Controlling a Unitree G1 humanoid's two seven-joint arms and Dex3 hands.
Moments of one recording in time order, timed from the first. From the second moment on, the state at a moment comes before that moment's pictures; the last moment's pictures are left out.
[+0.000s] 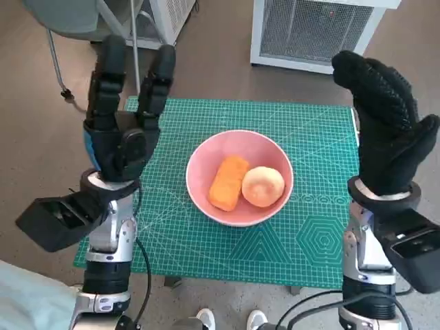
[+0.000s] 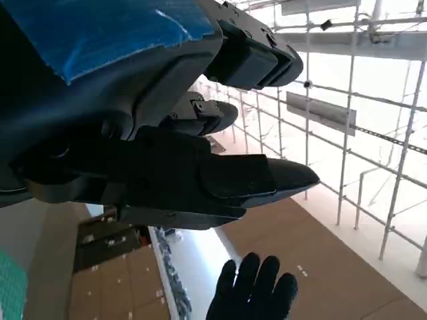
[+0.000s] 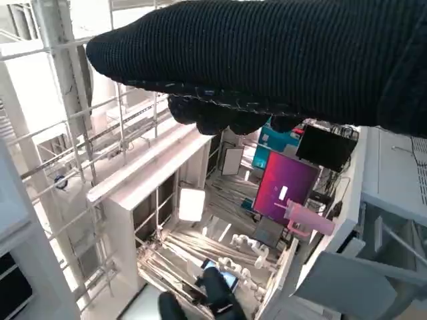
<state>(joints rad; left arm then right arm) -0.53 0.15 0.12 0.19 -0.35 -0.48 -0.39 -0.56 -0.15 -0.13 0.05 0.18 -0.50 0.19</state>
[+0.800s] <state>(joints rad) -0.53 0.12 0.12 0.18 -0.32 -0.47 -0.37 -0.58 -0.18 -0.13 0.08 0.17 -0.52 0.21</state>
